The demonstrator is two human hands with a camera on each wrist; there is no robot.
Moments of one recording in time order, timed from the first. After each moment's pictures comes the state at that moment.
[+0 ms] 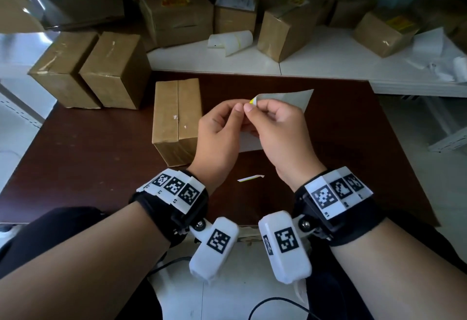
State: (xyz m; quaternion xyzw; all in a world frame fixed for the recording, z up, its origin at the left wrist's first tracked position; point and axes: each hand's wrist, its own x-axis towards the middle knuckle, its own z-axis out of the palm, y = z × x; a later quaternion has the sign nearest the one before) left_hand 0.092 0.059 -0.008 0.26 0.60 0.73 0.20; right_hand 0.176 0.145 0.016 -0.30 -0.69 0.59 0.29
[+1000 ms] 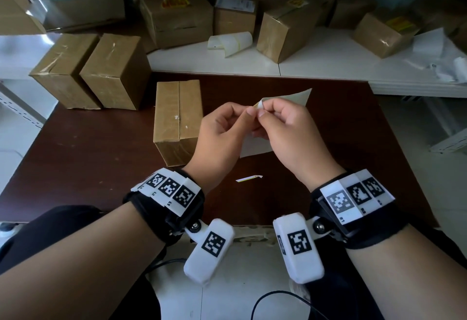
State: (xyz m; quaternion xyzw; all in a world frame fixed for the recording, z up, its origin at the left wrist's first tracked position) left_hand 0.095 0.053 -0.001 0.29 0.59 0.72 0.24; right_hand 0.198 0.159 0.031 -0.28 -0.77 0.53 0.23
